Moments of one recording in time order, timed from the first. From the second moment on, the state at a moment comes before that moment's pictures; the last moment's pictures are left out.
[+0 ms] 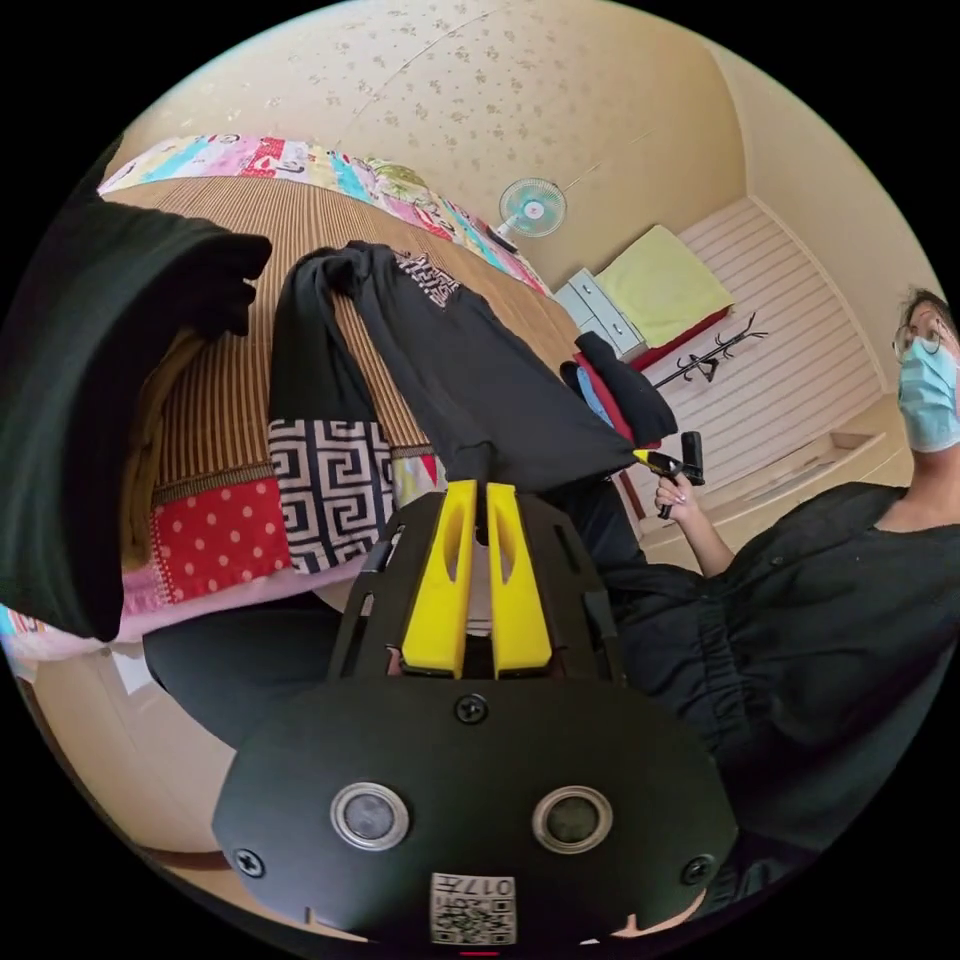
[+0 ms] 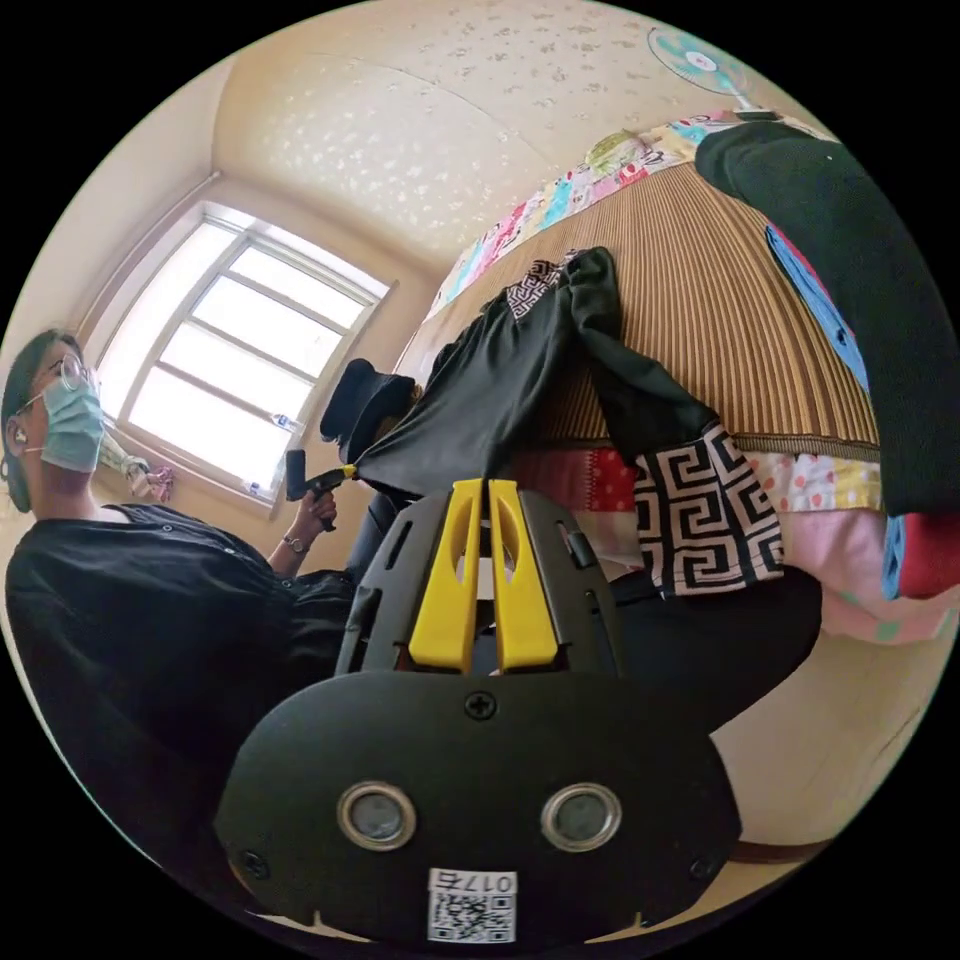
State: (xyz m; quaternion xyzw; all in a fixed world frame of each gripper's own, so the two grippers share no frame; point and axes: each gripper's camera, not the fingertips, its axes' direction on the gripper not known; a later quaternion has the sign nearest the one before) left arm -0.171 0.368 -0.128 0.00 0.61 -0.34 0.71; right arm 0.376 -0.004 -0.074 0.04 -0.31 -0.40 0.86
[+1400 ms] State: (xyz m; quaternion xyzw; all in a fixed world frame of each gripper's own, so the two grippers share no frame) left arm -0.118 0.310 -0.179 -0.04 0.43 -0.48 0.77; right arm 0.128 0.083 -0.007 0.11 0.00 -0.44 0.89
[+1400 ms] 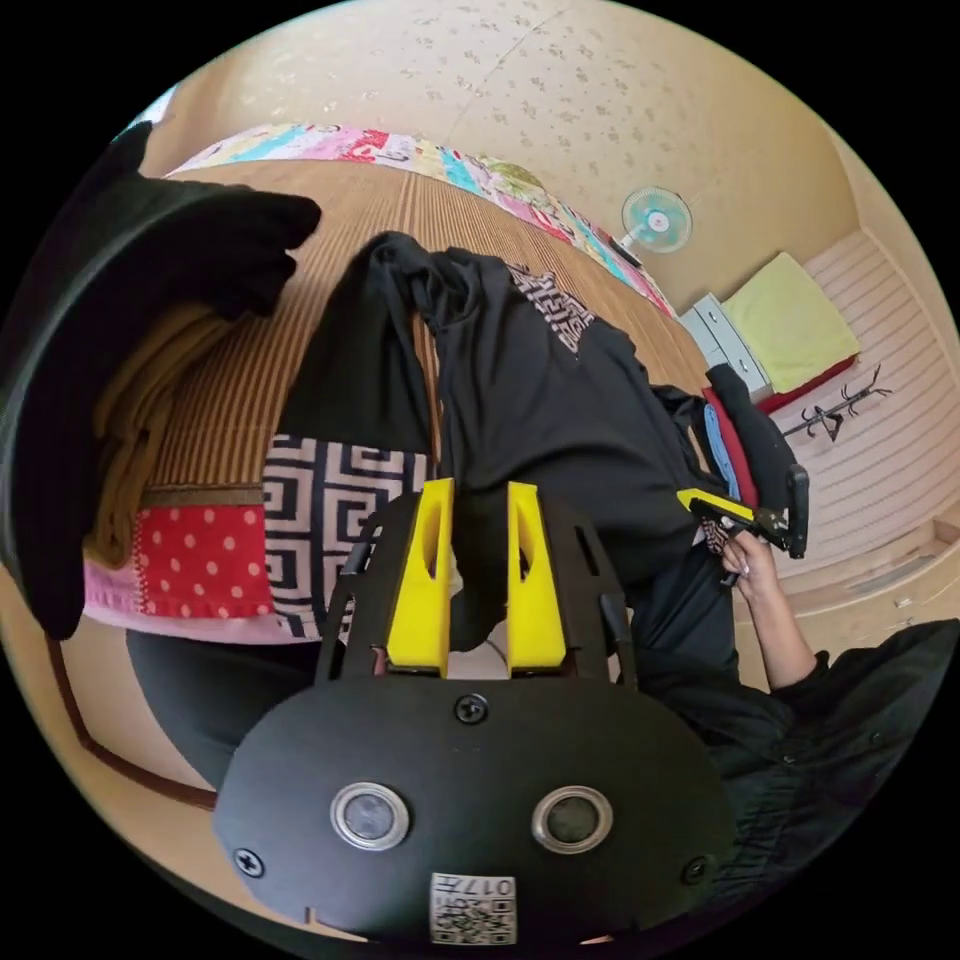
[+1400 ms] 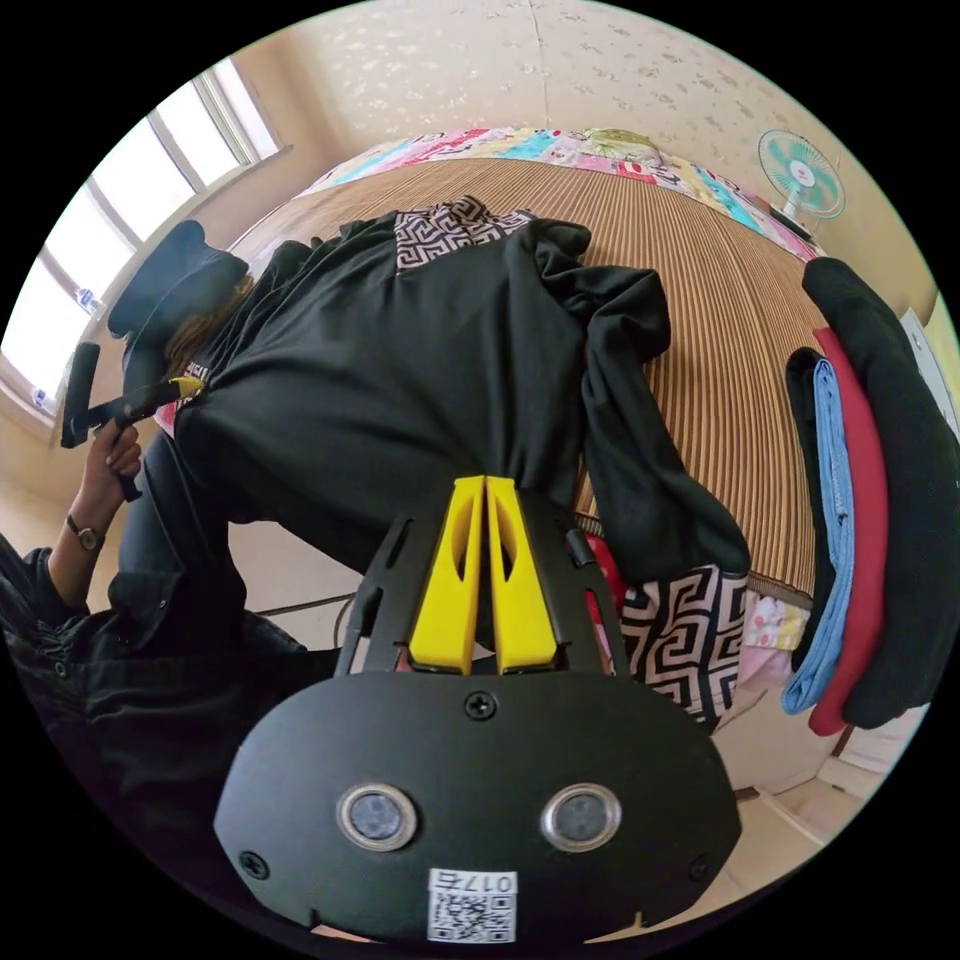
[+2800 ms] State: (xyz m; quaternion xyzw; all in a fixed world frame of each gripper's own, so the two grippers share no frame) left arm -0.294 0.396 -0.297 0.17 0.59 -0.48 0.63; right arm -0.015 0.427 -0.113 0.42 -0.10 -0.75 0.51
